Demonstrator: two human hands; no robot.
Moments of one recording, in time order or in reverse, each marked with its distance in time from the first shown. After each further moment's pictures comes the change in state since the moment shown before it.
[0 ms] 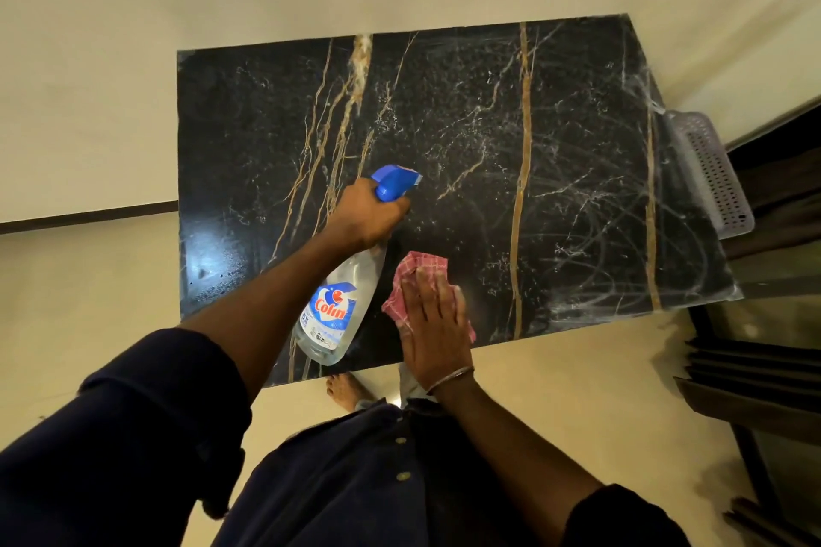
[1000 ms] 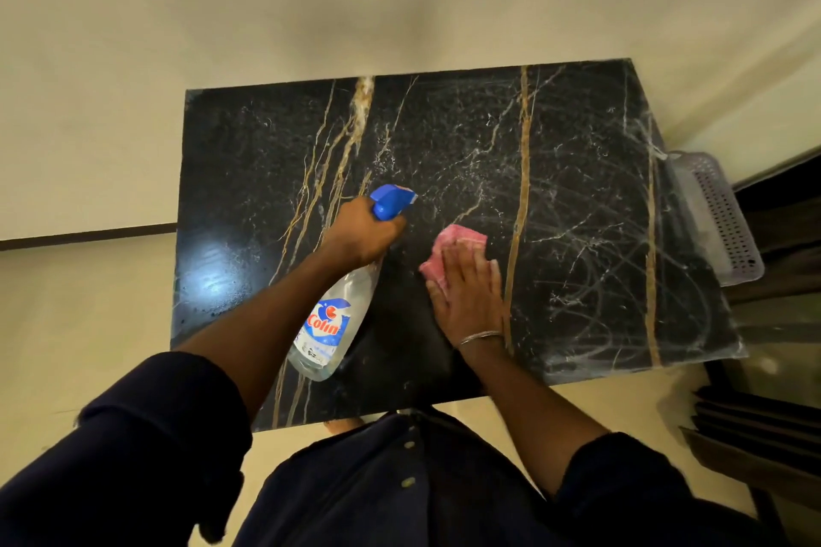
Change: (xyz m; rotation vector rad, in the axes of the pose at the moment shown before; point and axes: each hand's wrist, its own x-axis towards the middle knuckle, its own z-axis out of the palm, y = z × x) left_hand 0.036 0.025 -0.007 0.053 0.024 -0.034; right_hand 0.105 0.082 -0.039 -0.065 0.040 0.122
